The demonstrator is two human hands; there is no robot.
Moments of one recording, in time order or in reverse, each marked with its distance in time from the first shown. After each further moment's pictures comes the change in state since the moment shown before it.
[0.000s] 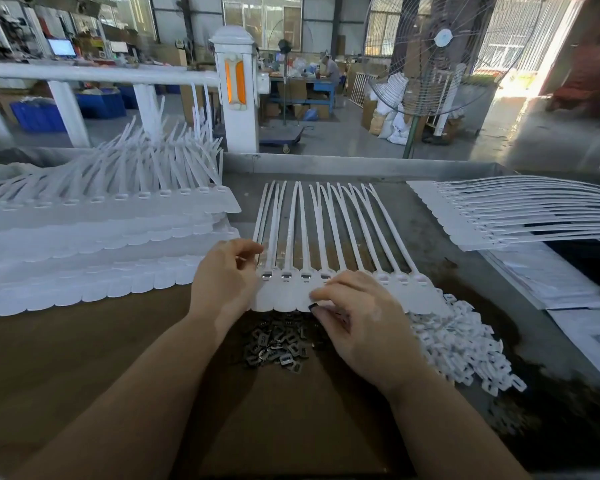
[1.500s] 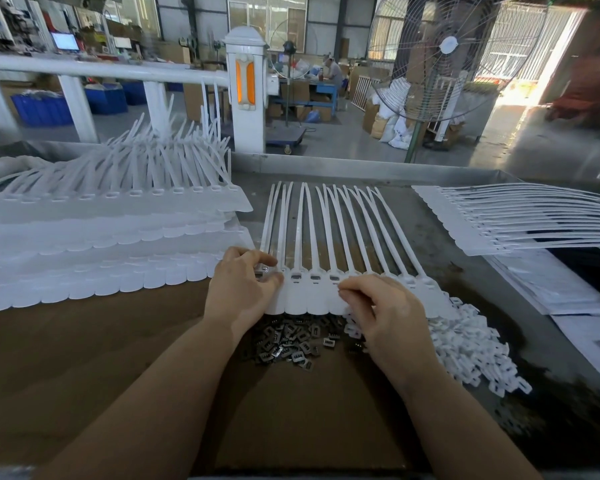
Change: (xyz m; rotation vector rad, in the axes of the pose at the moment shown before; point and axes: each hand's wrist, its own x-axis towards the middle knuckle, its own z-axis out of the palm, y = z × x) left_hand -0.007 -0.011 0.003 0.068 -0.093 0.023; right_hand -0.001 -0.002 -0.001 0.037 0.097 0.173
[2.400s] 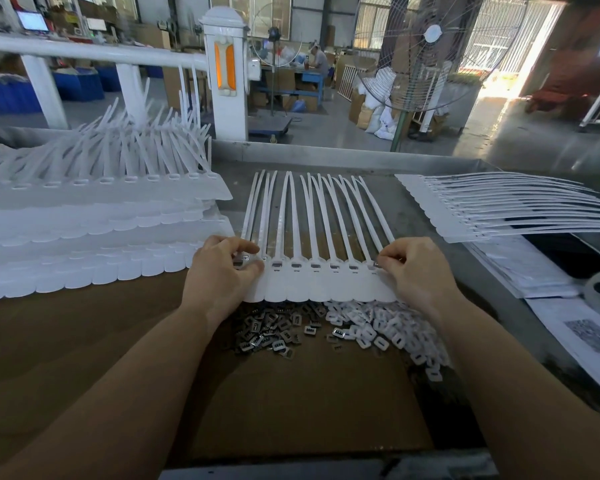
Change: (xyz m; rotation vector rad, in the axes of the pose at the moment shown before) left_hand 0.002 -0.004 0.001 -0.047 -0.010 0.005; right_hand 0.040 0.052 -0.034 -0.150 -0.181 0.514
